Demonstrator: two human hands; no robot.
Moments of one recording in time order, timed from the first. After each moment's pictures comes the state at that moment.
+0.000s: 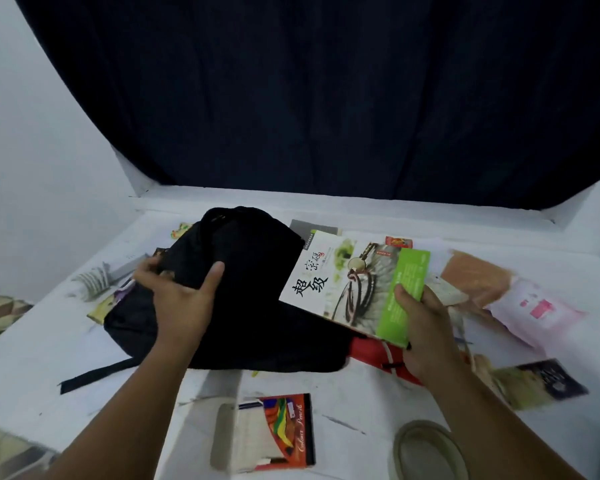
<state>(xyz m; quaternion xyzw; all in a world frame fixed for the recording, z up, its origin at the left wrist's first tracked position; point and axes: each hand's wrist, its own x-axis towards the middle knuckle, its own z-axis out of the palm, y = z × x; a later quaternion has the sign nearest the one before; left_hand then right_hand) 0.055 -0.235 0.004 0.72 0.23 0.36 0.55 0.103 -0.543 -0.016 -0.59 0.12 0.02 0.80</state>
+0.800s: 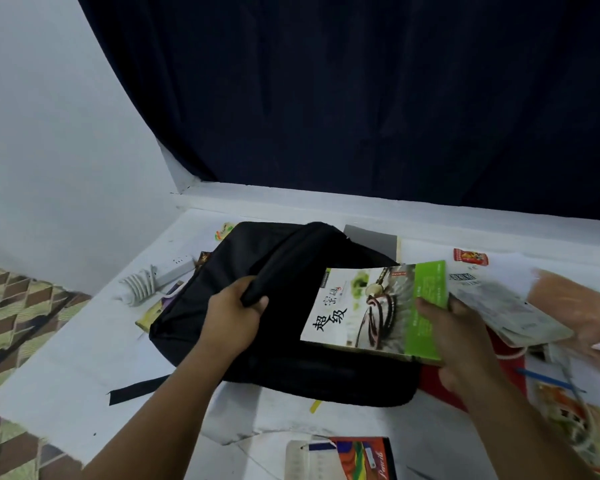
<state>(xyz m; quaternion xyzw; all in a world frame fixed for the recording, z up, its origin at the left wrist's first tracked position) 0.072 -0.162 0.005 0.87 0.21 0.13 0.43 0.129 -0.445 0.003 -0.68 0.15 0.05 0.72</state>
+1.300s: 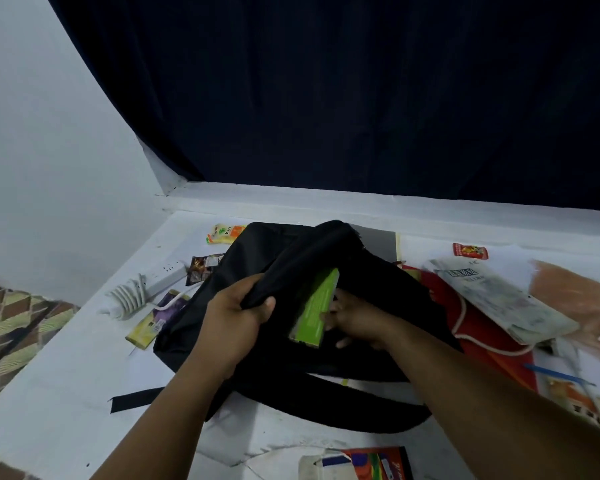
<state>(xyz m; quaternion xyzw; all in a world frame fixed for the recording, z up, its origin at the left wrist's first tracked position) 0.076 -0.151 0.016 0.80 0.13 0.11 0.57 0.196 -0.335 -0.058 -0.77 -0.08 0.35 0.52</state>
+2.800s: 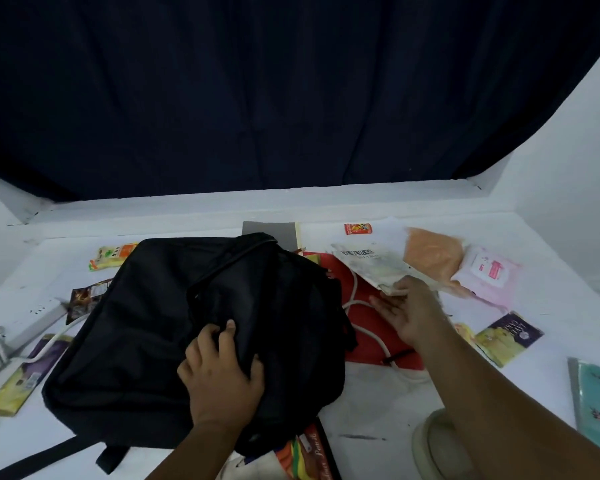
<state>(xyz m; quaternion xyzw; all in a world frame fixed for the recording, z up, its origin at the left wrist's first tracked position) 0.074 -0.254 -0.102 0.97 0.09 0.17 0.15 0.160 -0.543 -0.048 -0.39 0.36 0.01 0.85</state>
